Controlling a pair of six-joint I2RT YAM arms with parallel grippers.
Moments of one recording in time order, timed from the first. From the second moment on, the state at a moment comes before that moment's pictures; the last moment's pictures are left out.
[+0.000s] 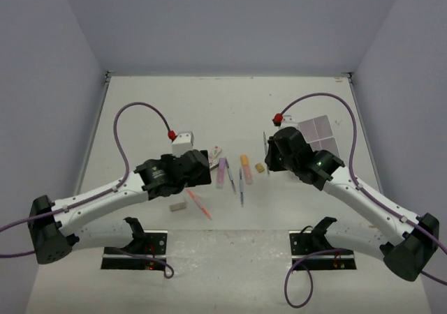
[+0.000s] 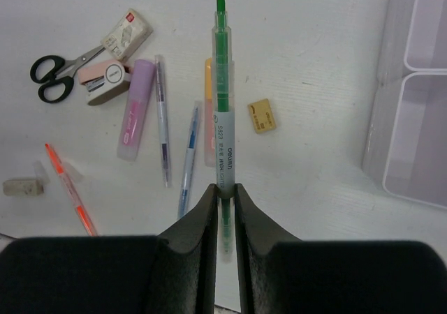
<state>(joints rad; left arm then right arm) -1.00 1.13 0.92 -0.84 -0.55 -0.98 0.72 1.07 0.93 -0.66 0.23 0.53</state>
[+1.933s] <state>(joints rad) -0.96 1.36 0.67 -0.79 -0.54 -1.40 0.72 1.03 0.83 -0.62 0.22 0.48</state>
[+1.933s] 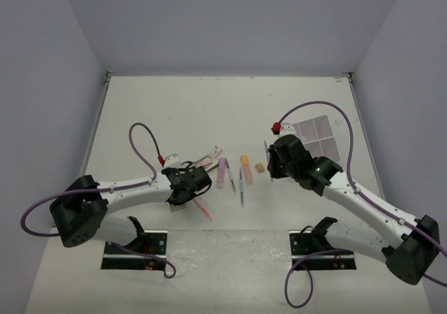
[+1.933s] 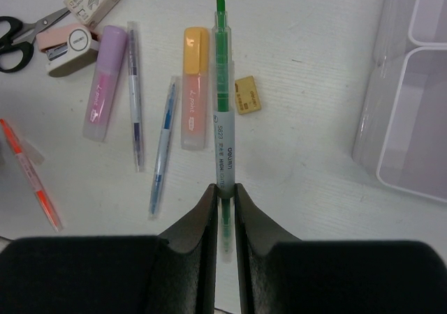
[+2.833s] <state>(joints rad) -0.96 1.38 0.65 -0.74 -0.52 -1.40 0.72 1.03 0.83 -0.62 0.22 0.48</state>
